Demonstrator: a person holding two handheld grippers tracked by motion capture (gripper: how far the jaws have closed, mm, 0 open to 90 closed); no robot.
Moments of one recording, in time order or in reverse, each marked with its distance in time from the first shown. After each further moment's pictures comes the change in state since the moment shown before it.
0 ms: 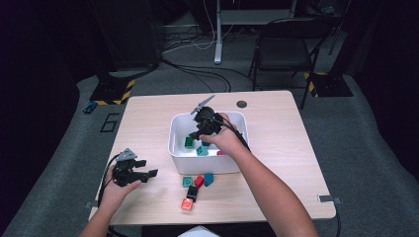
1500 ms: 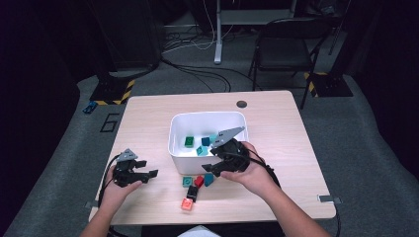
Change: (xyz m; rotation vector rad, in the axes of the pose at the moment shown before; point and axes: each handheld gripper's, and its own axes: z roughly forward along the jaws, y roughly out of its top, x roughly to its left) left arm -0.002 -0.001 0.000 0.002 0.004 -0.003; right arm 0.079 -0.079 -0.085 -0.111 0.046 -0.079
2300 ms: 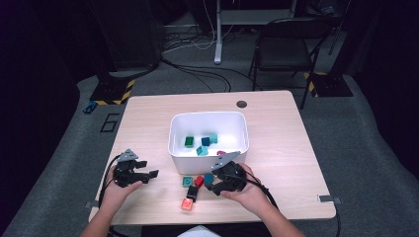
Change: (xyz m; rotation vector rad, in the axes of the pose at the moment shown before) left arm -0.001 0.000 0.002 0.003 -0.002 0.004; right arm 0.009 -0.066 0.057 0.061 0.013 0.055
